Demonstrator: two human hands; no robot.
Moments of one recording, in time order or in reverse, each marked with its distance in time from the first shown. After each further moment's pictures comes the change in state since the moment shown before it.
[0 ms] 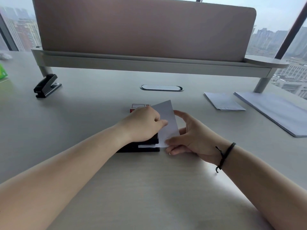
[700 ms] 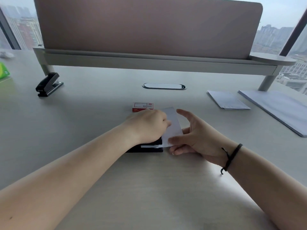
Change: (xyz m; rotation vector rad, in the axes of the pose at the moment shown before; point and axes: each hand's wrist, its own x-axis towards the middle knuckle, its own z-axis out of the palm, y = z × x) left_hand -0.001 0.010 0.000 0.168 -0.113 -0.067; right_hand 0.000 -0.001 0.001 -0.003 0.018 0.003
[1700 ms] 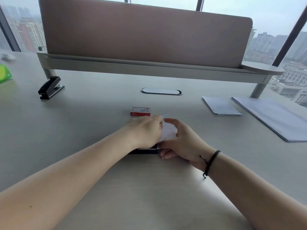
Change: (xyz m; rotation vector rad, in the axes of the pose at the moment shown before) left_hand -0.004 0.003 0.003 0.128 -0.032 -0.010; right_hand -0.001 0.000 0.022 -0.107 0.071 0.020
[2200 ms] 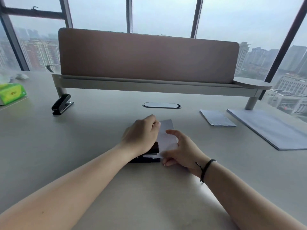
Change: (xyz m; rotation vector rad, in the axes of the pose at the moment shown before) left_hand -0.019 -0.004 -0.011 -0.352 0.413 -0.055; right_hand -0.004 0.003 0.001 -0.017 0.045 -0.053
